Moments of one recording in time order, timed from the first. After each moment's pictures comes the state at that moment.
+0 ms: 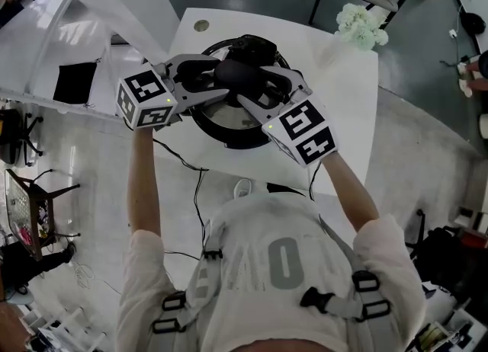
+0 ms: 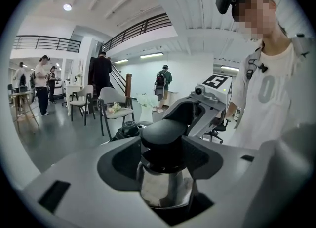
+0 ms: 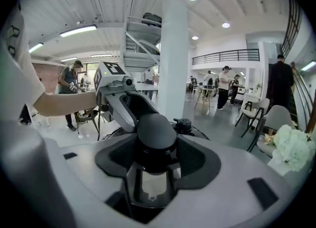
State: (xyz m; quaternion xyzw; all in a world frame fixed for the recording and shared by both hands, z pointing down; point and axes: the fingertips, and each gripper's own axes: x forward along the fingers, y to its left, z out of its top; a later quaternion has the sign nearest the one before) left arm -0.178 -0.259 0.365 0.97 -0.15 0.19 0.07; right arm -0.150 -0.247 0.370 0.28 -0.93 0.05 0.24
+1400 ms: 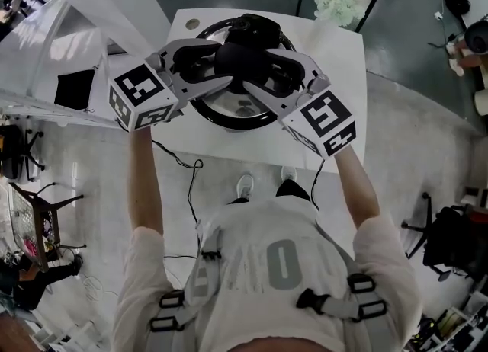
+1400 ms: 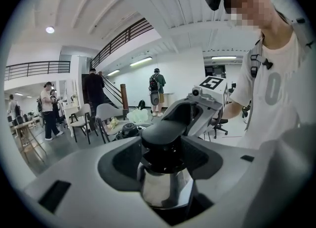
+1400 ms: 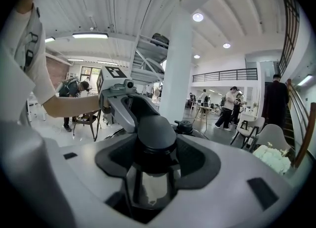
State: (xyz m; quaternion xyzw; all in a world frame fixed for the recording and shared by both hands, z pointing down) left arm -0.151 -0.191 0.295 0.97 -0.15 0.19 -0.03; right arm -0.124 -0.181 0.303 0.30 -0.94 -0.04 0.17
